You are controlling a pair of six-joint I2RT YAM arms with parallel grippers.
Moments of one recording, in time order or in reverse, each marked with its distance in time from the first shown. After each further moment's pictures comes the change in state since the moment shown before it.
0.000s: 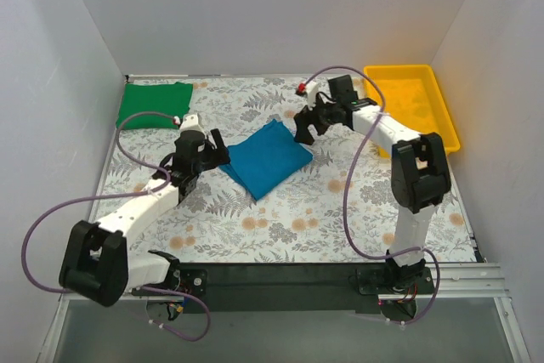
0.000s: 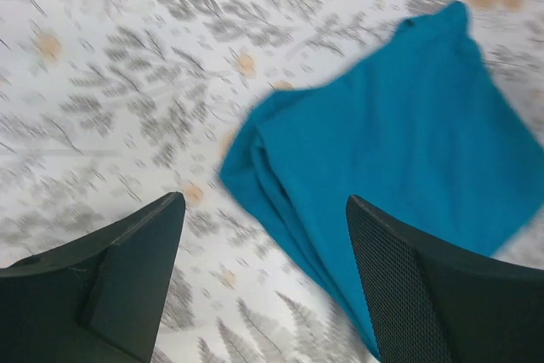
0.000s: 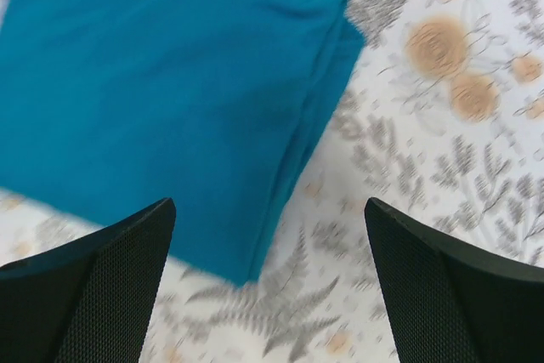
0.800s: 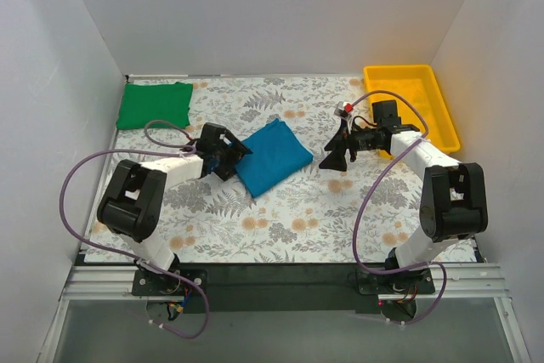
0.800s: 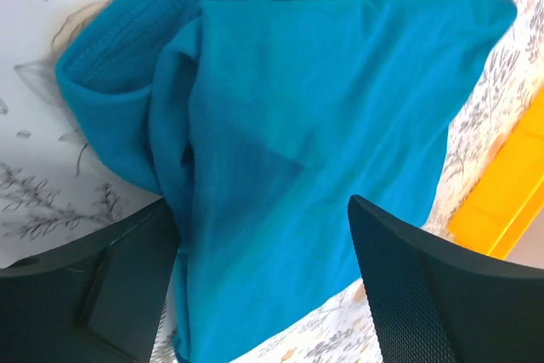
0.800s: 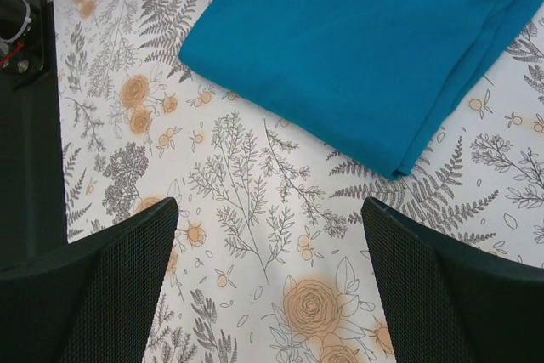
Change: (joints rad) left arm 0.006 0.352 0.103 -0.027 0.300 -0.758; right arm -0.268 -0.401 -0.518 -0.033 -0.616 -0.148
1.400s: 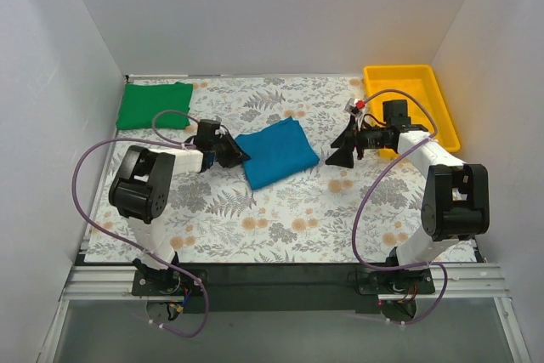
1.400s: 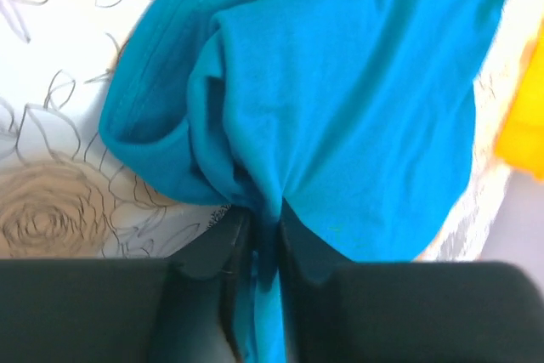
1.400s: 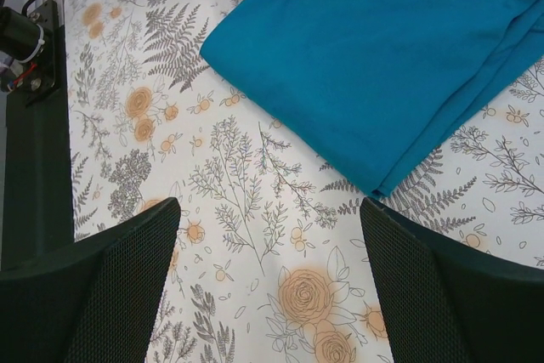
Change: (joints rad) left arm 0.059 0.179 0.088 0.154 0.211 0.307; right arm -0.072 0.000 0.000 0.000 -0.070 0.004
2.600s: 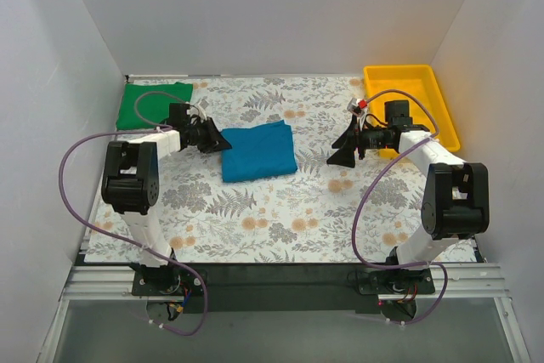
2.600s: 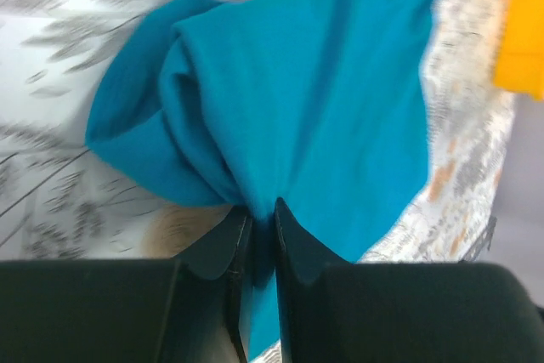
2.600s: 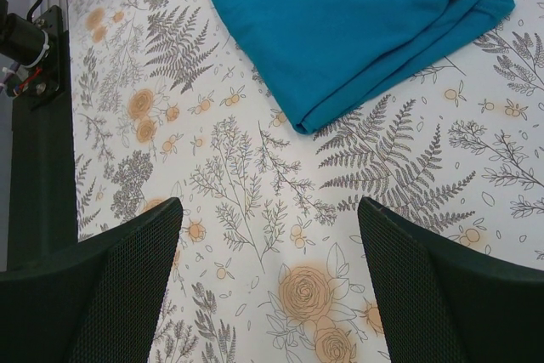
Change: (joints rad) left arm 0.241 0.045 0.204 -0.210 0.408 0.423; right arm -0.020 0.009 0.000 -0.002 -0.019 0.003
